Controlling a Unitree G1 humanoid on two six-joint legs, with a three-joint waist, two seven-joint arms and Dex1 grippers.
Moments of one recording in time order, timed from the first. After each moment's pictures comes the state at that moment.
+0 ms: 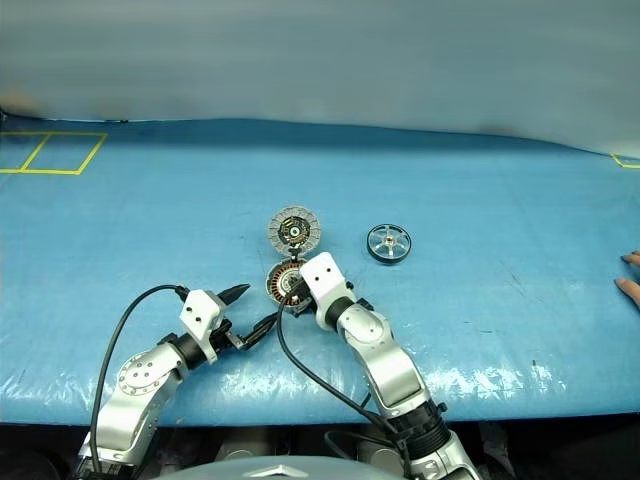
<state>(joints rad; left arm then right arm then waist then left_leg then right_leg) 0.17 0.38 -0.07 -0.16 -0.18 0.05 -0.61 -0.15 -0.04 0.40 -0.18 -0.03 0.50 0.30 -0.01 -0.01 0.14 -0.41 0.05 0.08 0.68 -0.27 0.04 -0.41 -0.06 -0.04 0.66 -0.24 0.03</state>
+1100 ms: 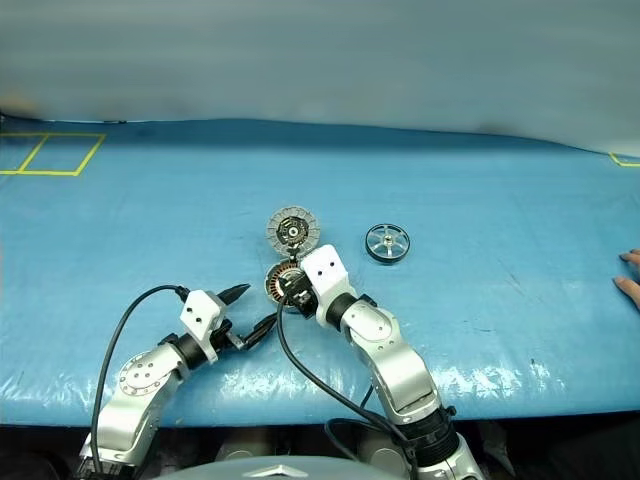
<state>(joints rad) 0.18 0.37 -0.07 -0.15 -0.17 0.04 -0.61 -0.14 -0.08 0.39 -0.37 0.03 0.64 0.32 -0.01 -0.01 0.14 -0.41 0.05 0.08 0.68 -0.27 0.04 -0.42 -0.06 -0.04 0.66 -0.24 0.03</state>
